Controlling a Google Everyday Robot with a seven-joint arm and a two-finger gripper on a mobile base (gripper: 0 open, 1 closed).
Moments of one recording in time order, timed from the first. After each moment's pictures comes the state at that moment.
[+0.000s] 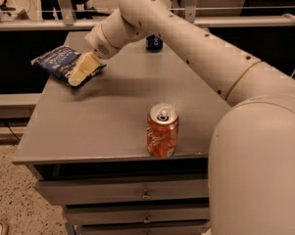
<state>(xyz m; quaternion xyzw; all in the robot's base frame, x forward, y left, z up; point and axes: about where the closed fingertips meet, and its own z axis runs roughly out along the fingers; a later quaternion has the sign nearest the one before) 0.694 0.174 0.885 -0.62 0.64 0.24 0.38</state>
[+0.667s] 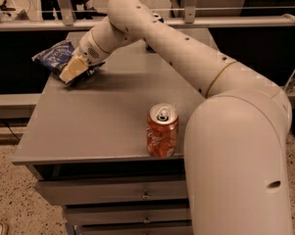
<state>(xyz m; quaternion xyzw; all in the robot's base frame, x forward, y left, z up) 0.709 0.210 0.857 -0.60 0.67 0.27 0.35</state>
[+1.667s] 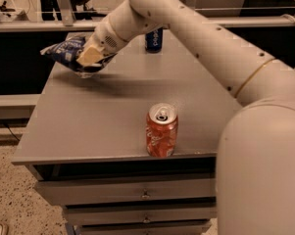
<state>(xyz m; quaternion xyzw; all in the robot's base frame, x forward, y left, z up) 0.688 0.159 0.903 -0.61 0.66 0.25 0.37</state>
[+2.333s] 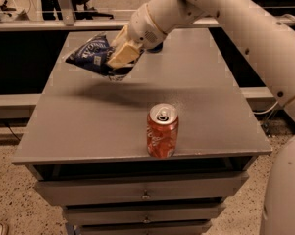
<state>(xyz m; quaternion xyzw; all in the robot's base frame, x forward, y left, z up) 0.632 0.065 0.935 -0.67 0.61 0.24 0.35</state>
